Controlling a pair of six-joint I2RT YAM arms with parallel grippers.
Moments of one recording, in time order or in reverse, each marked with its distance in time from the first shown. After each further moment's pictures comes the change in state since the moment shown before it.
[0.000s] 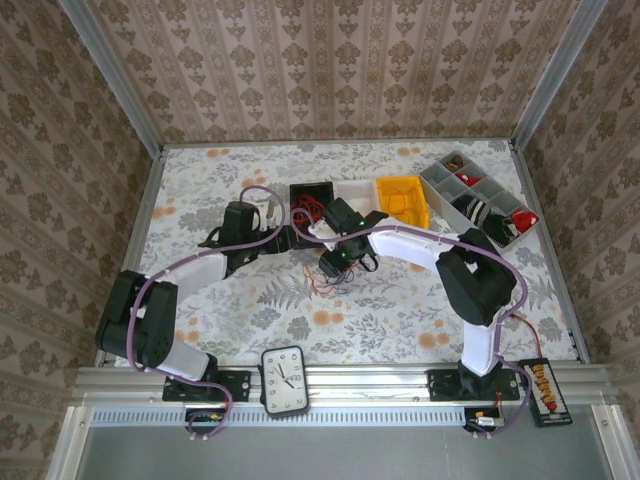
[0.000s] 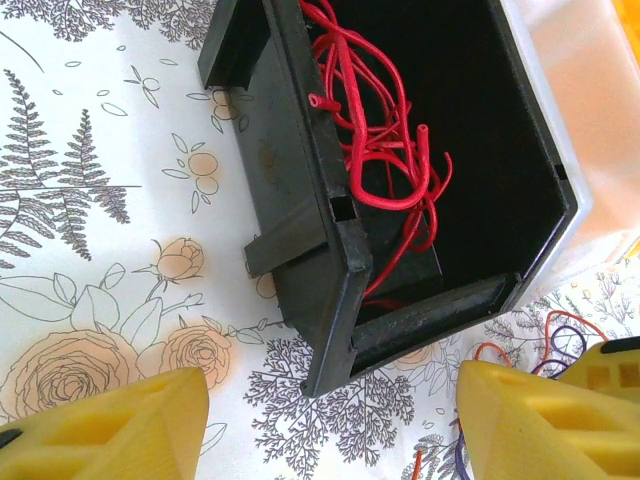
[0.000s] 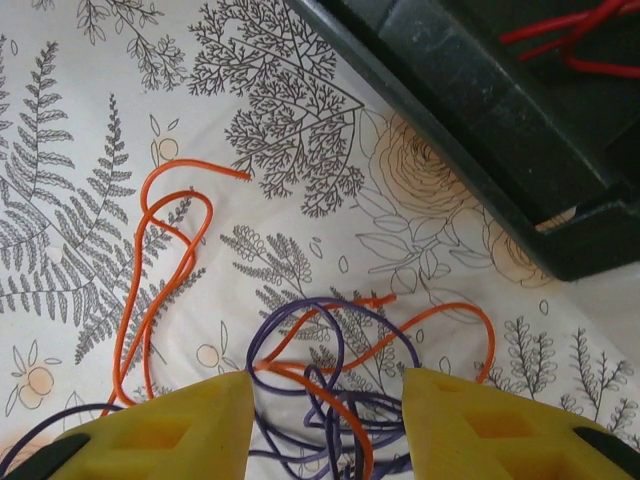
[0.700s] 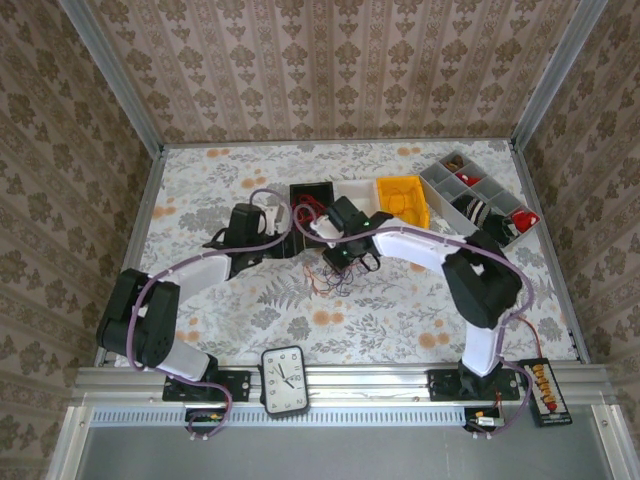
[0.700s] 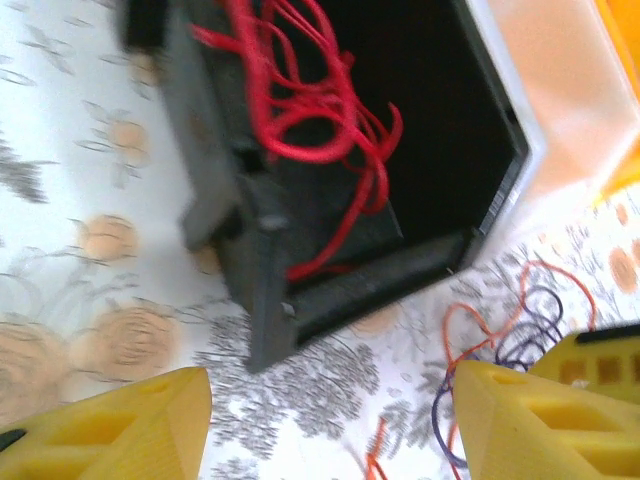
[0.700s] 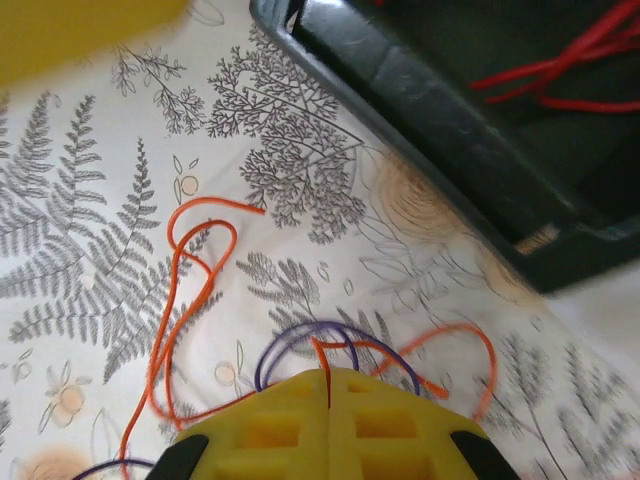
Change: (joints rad) left arm -0.059 0.010 0.001 -0.022 0.062 0.053; right arm -0.023 -0.073 -0.061 0.076 -0.030 0.056
